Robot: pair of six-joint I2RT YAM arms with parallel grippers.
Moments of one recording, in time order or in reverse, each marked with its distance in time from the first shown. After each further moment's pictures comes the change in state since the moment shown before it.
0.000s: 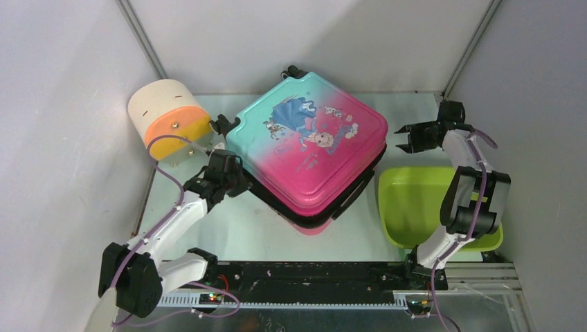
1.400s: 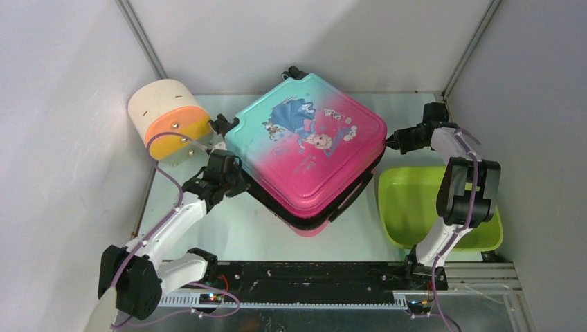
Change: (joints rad) left arm 0.003 -0.015 0.000 -0.018 -0.027 0.079; right arm 0.070 0.102 0.024 -0.029 -0.041 0.053
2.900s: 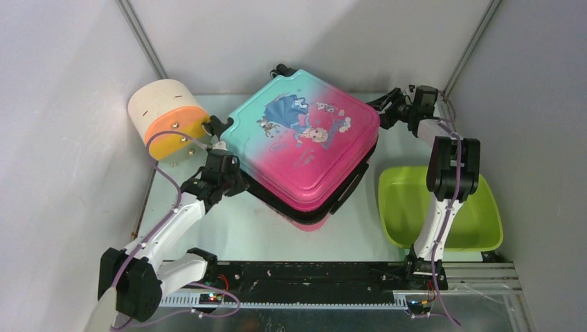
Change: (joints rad) left arm 0.013 -0.012 0.002 -0.003 0.024 0.052; right arm 0.058 0.330 0.195 0.696 -0.383 -0.235
